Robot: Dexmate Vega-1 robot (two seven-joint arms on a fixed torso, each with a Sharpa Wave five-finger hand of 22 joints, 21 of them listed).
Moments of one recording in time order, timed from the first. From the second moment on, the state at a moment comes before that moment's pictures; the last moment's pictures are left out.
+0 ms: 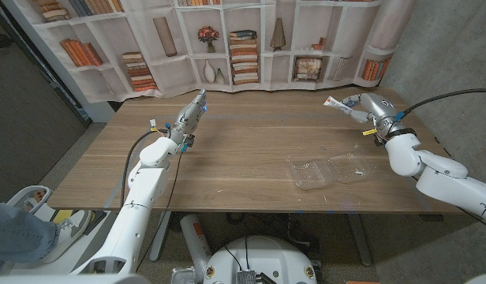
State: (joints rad) left arm 0.96 0.19 -0.04 -1.52 -0.16 -0.04 -0.29; left_hand 0.38 0.03 0.06 0.08 0.23 -0.12 0.05 0.20 0.19 -0.13 0.00 0.20 0.18 -0.17 0.03 0.19 0.18 -0.17 -0.03 0.21 0.19; right arm -1.06 -1.11 -0.37 -1.84 -0.26 -0.14 -0.51; right_hand 1.05 0.09 0.27 -0.15 0.19 0.90 -0.18 0.23 0.21 1.00 -0.17 0.30 0.22 0.84 -0.11 0.22 0.22 0.56 -0.06 0.26 0.21
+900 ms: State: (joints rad) left arm 0.97 0.20 -0.04 -1.54 -0.16 -0.04 -0.29; left_hand 0.38 0.03 0.06 0.08 0.23 -0.12 0.05 0.20 0.19 -0.13 0.00 0.20 0.18 -0.17 0.03 0.19 0.18 -0.17 -0.03 0.21 0.19; right arm -1.23 -1.17 -0.27 -1.91 -0.26 -0.09 -0.55; right_hand 1.06 0.09 0.27 -0.15 0.19 0.90 -0.18 0.22 0.21 1.00 -0.17 0.30 0.23 0.84 -0.11 0.22 0.22 0.56 -0.06 0.26 0.21
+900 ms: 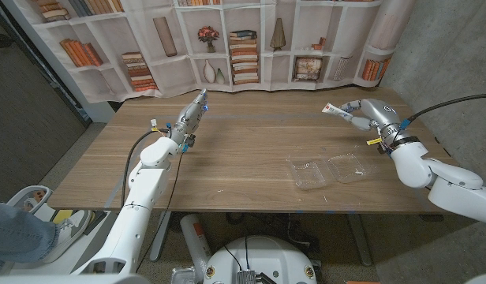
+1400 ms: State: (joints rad) left arm 0.97 0.20 -0.02 -1.55 -0.15 -0.03 -0.28; left_hand 0.38 0.04 0.06 0.08 0.23 -0.12 0.05 0.20 0.19 -0.13 0.00 0.20 0.18 -0.17 0.03 0.19 0.18 -0.17 -0.03 0.21 0.19; right arm -1.31 -1.18 -0.21 -1.93 -0.26 -0.07 -0.56; right_hand 1.06 0.09 0.26 -0.14 0.19 0.90 -0.18 0.22 0.21 1.00 -0.17 0.30 0.23 0.84 -0.11 0.22 0.22 0.56 -0.06 0.26 0.21
